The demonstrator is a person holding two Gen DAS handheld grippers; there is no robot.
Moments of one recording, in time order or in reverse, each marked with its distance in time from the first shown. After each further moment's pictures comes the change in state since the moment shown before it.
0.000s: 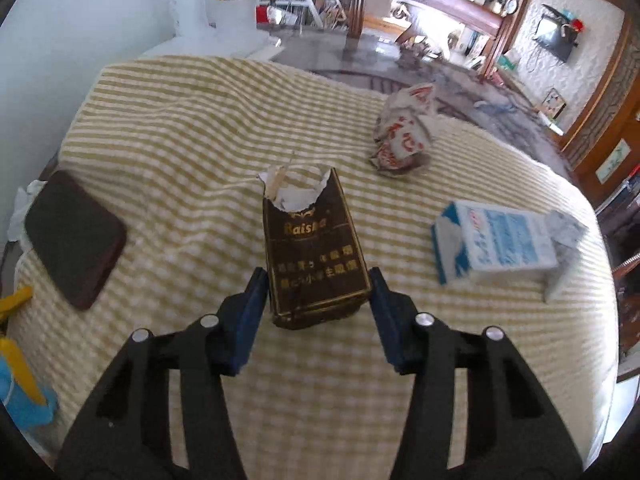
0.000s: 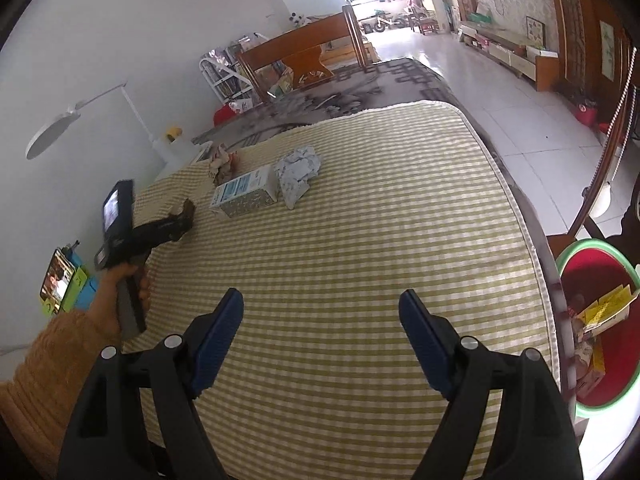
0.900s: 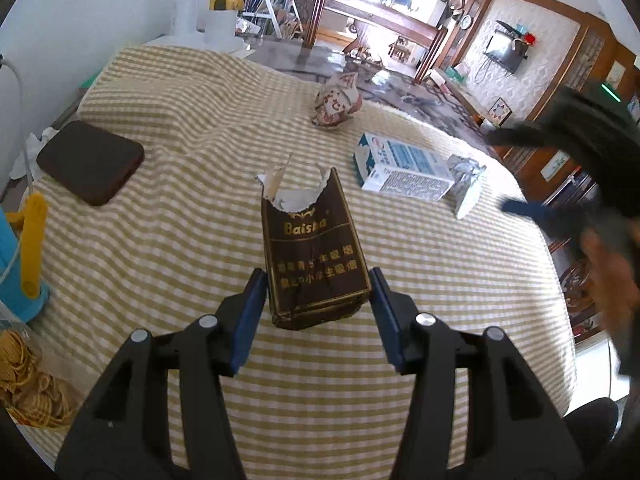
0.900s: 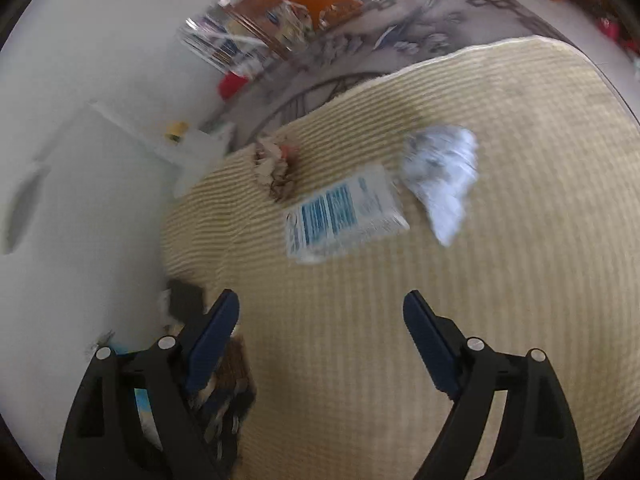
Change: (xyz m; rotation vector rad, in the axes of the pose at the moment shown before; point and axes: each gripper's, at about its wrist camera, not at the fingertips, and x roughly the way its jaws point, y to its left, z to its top) left arm -0.083 0.011 -0.083 0.005 -0.048 -0.207; right arm 0.186 0.136 0.131 0.063 0.271 -0.006
